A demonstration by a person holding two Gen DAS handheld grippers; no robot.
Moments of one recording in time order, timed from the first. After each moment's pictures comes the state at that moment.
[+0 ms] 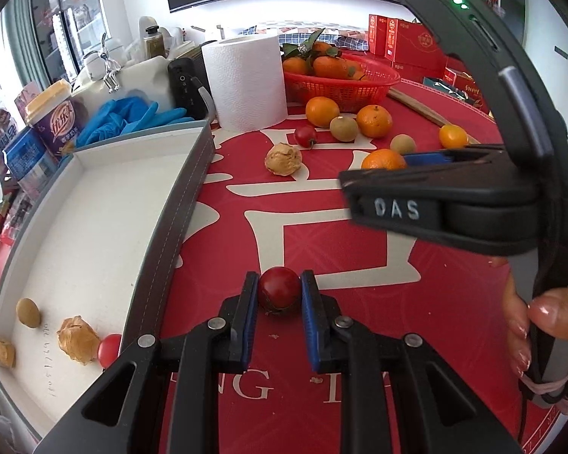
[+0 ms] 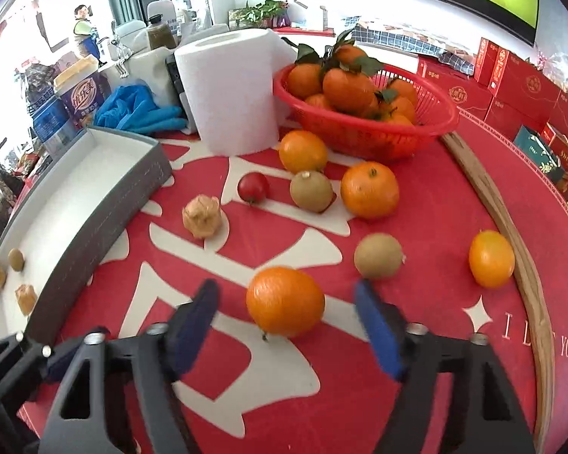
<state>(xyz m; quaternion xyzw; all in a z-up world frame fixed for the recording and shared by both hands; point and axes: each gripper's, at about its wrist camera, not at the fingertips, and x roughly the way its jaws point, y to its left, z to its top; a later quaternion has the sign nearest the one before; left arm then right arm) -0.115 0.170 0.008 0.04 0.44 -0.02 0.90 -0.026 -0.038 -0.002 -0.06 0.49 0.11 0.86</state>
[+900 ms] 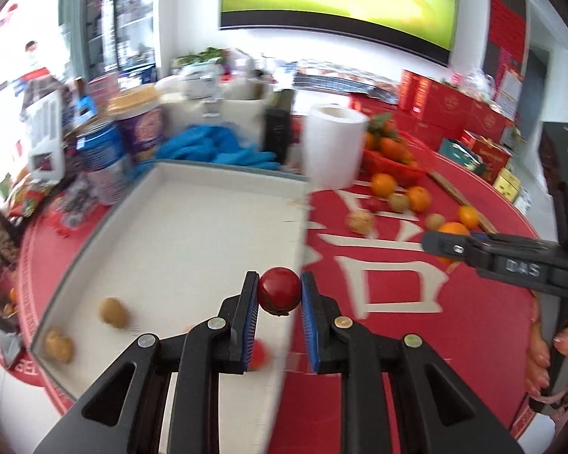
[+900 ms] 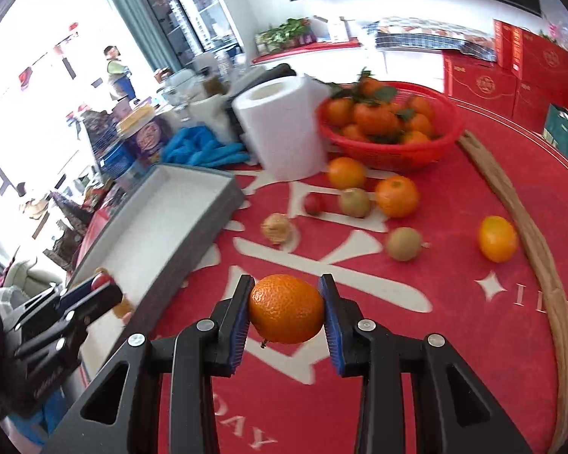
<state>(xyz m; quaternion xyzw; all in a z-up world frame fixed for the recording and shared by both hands) -0.149 0.265 0.067 -0.04 0.38 0.02 0.92 -0.058 -0.038 0.044 0.04 0.48 0.21 0.85</state>
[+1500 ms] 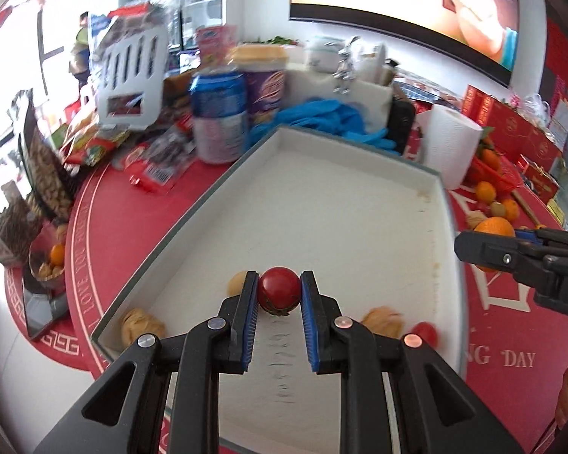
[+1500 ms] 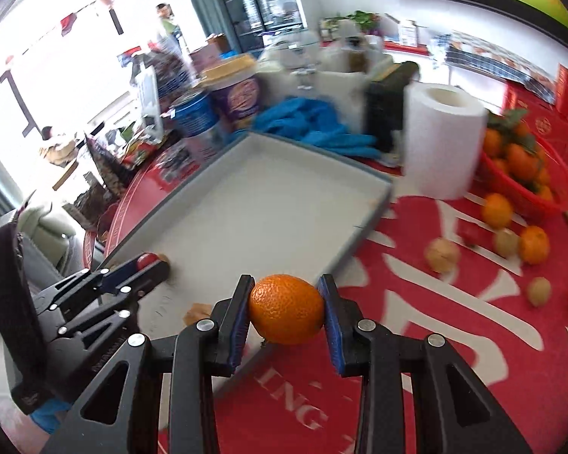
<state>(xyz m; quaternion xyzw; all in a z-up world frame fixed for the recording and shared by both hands) -0.166 0.363 0.030 -0.07 0.39 0.12 0.91 -0.068 0.100 0.039 -0.04 0.48 0.29 0.83</state>
